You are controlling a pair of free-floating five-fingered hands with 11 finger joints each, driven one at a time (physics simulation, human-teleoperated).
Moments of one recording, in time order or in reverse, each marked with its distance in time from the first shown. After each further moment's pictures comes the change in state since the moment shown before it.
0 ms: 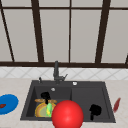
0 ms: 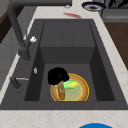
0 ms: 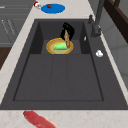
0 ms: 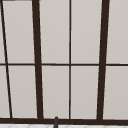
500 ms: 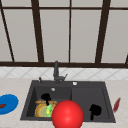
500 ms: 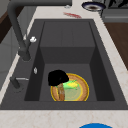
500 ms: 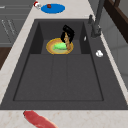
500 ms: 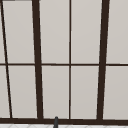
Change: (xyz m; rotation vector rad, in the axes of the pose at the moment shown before) left hand -0.012 -0.019 0.005 0.044 -0.027 -0.008; right hand 0.000 0.000 0.000 0.000 0.000 0.000
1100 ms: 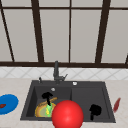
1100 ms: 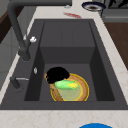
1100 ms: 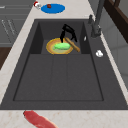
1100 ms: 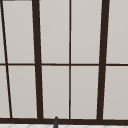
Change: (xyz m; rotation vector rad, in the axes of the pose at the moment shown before) left hand 0.008 0.006 -0.011 0.101 -0.047 -0.050; right hand 0.000 0.000 0.000 0.000 0.000 0.000
